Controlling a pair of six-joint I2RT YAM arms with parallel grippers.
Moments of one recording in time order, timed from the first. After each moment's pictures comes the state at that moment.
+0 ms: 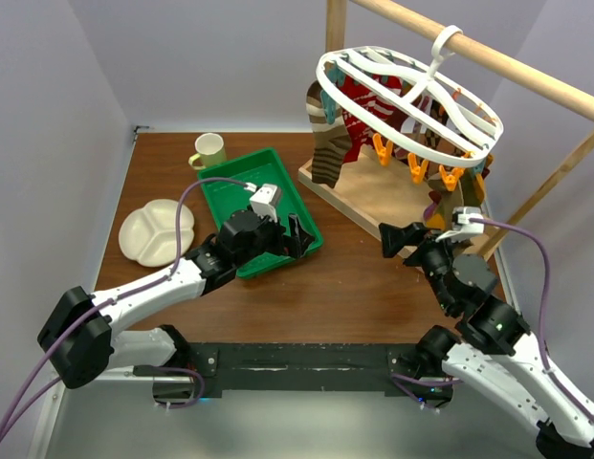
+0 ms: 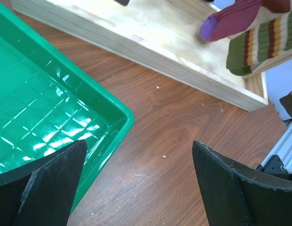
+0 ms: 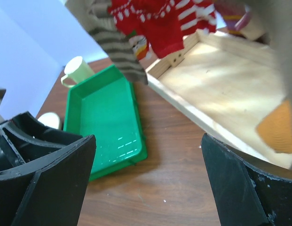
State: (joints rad) left arm -0.79 1.21 0.71 0.16 -0.04 -0.51; right arm 0.73 0.43 0.69 -0.34 0.51 0.48
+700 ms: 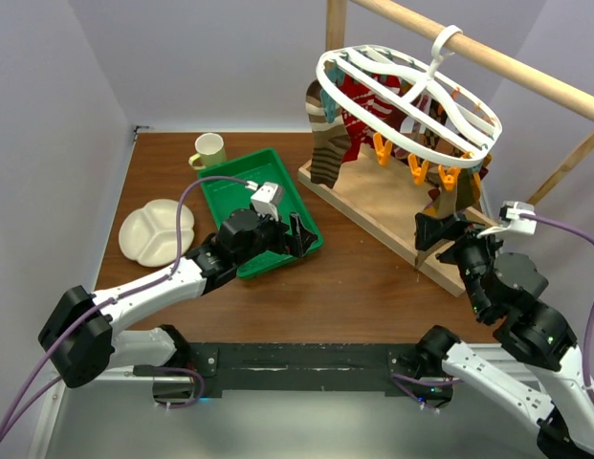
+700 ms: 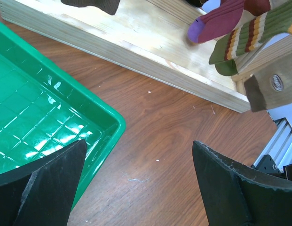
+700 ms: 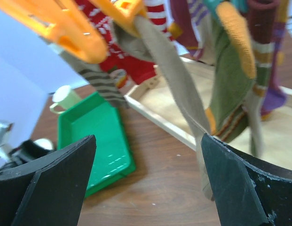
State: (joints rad) left arm -0.79 1.22 0.72 0.20 -0.01 -0.51; right arm 0.73 0.45 1.01 -0.63 0.66 0.47
